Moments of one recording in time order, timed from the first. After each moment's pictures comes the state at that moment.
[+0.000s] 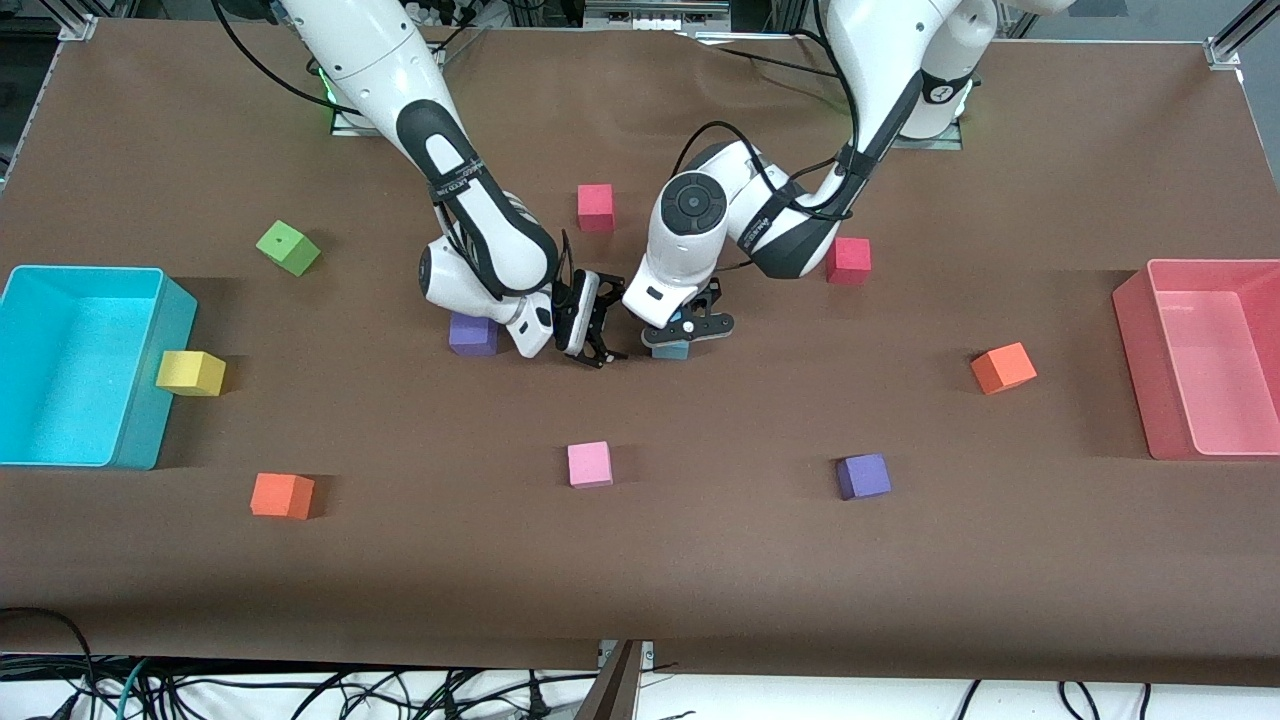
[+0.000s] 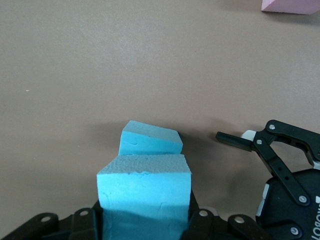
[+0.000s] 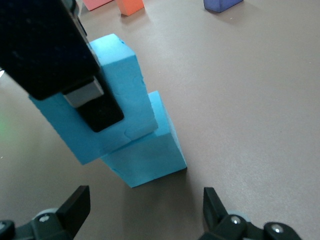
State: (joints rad) left arm -0.56 0.60 -0.22 -1.67 0.03 2.26 -0.98; right arm 0.54 0.69 0.14 -1.88 1.62 2.54 -1.98
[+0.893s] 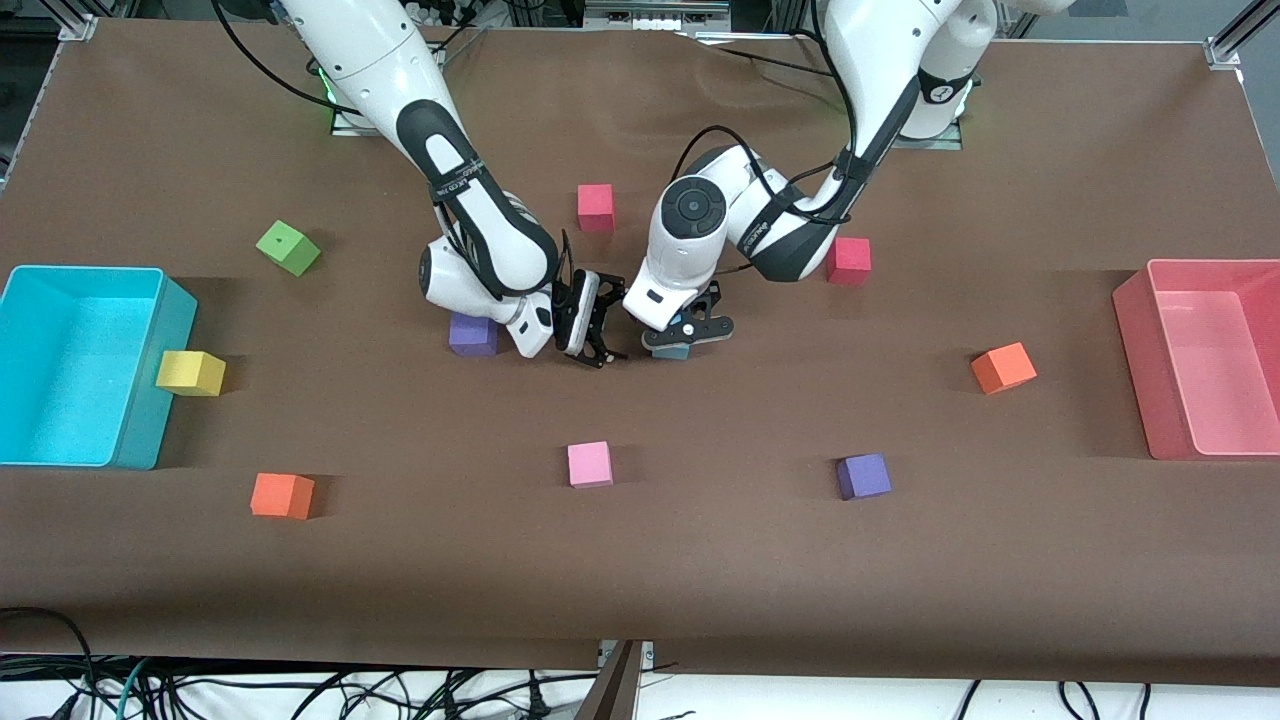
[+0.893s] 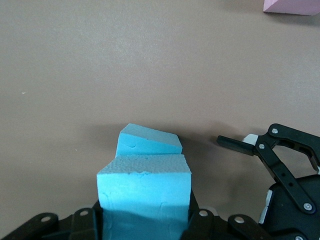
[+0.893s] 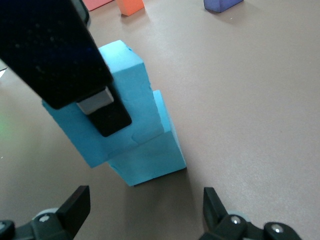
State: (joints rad) left arm -0.57 0.61 -0.21 -1.67 0.03 2.27 -0.97; right arm 0.54 0.69 0.14 -1.88 1.62 2.54 -1.98
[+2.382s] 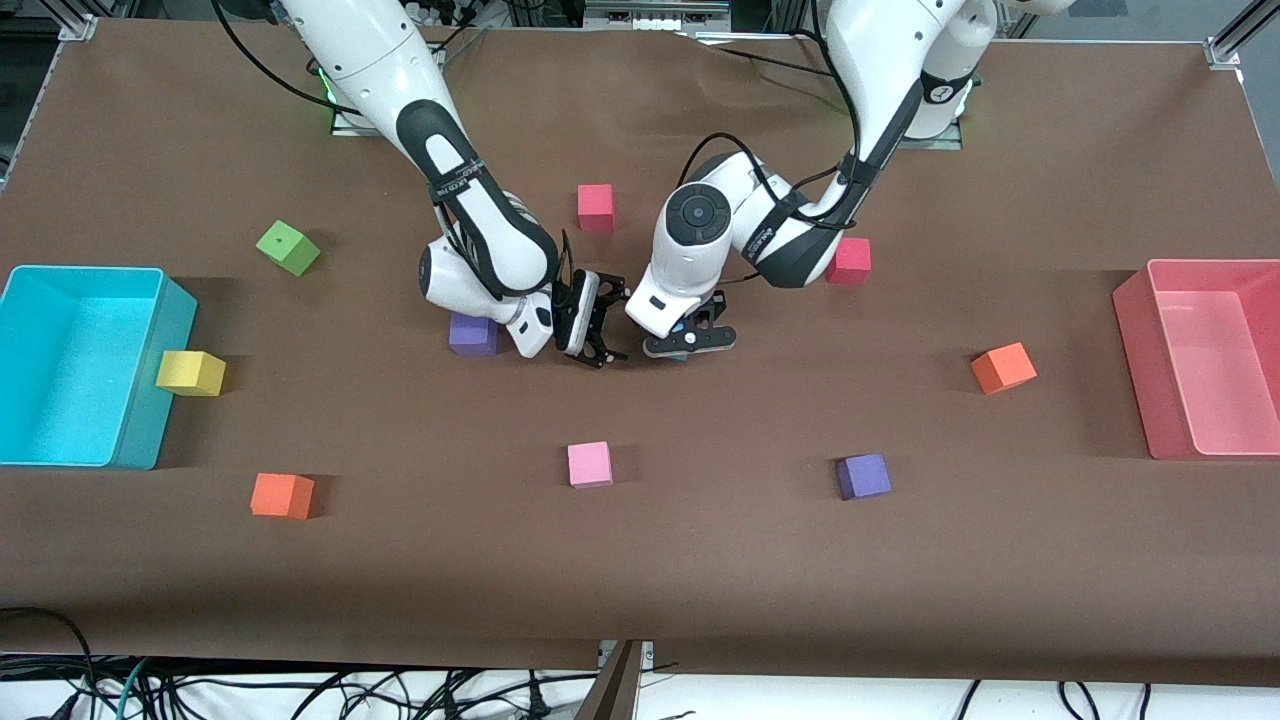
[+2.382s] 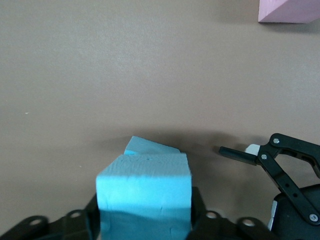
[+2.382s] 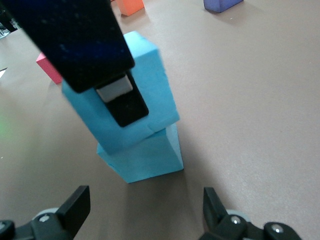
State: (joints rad) left arm -0.58 0.62 -0.19 -1.66 0.04 2.28 -0.91; right arm 0.54 0.69 0.14 -1.88 1.62 2.54 -1.98
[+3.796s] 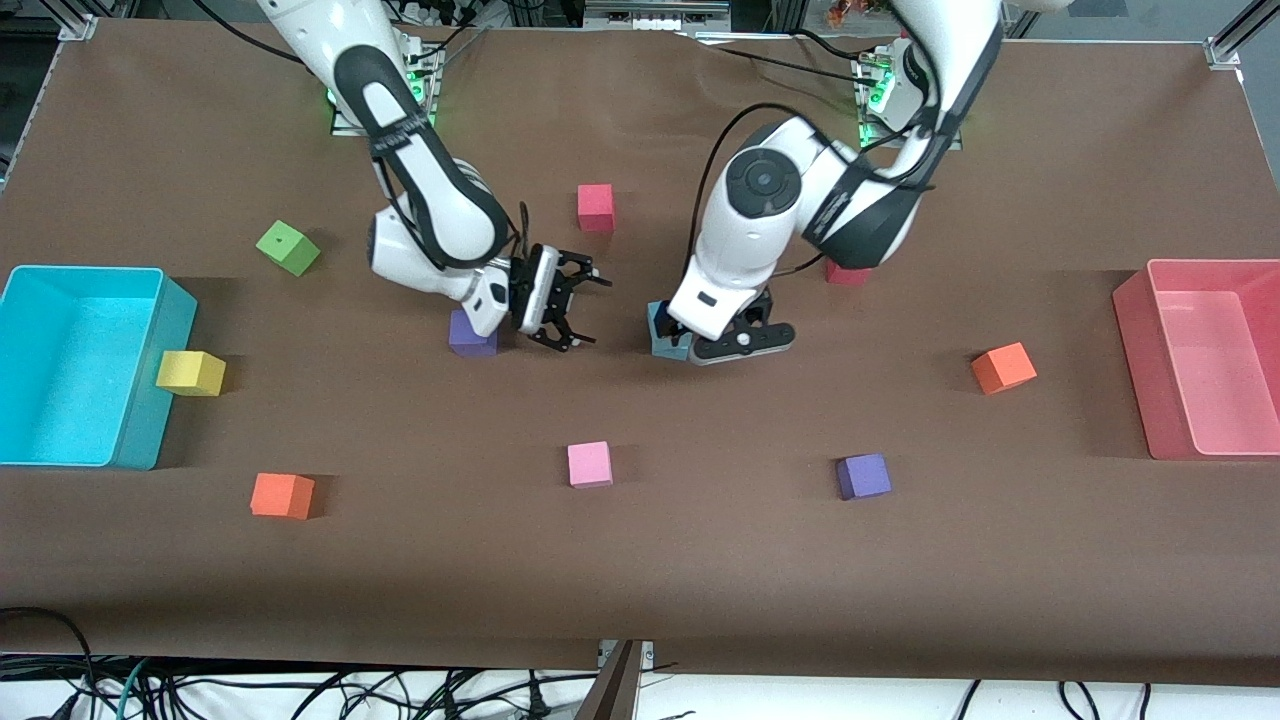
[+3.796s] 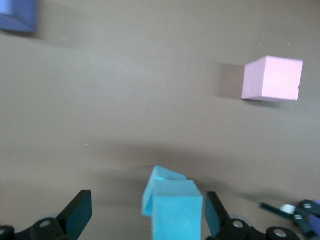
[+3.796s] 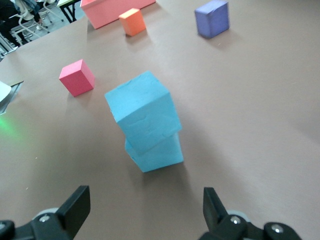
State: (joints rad) left arm -0.47 0.42 -0.18 -1.63 0.03 2.13 -0.92; right arm 0.49 0.43 0.09 -2.10 1.62 2.47 -1.98
